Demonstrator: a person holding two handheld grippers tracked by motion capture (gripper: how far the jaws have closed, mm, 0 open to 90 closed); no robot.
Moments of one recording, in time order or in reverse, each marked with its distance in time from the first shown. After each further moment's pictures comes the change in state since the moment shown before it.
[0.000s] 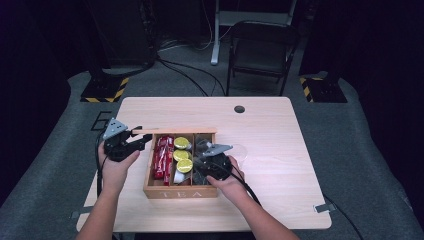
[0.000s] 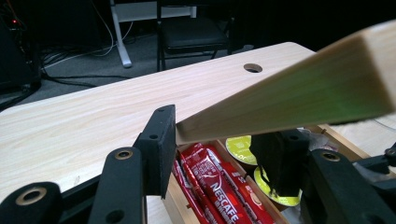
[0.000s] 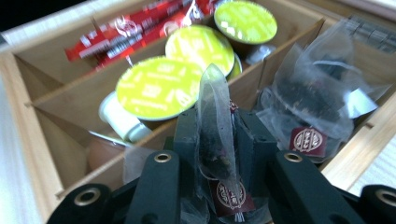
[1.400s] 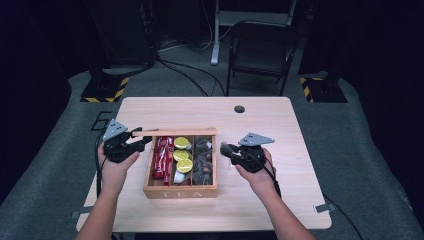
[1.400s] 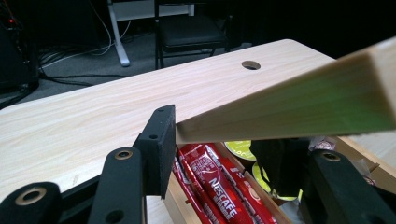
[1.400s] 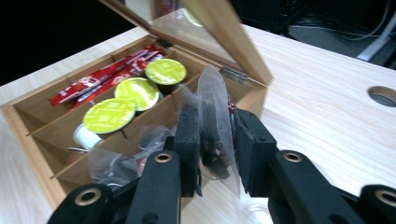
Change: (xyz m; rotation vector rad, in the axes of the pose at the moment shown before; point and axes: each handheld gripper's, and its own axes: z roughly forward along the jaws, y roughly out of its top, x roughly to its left) left arm -0.001 -0.002 -0.002 0.008 -0.007 0.006; right arm -0.043 0.001 -0.091 -0.159 -0.134 0.065
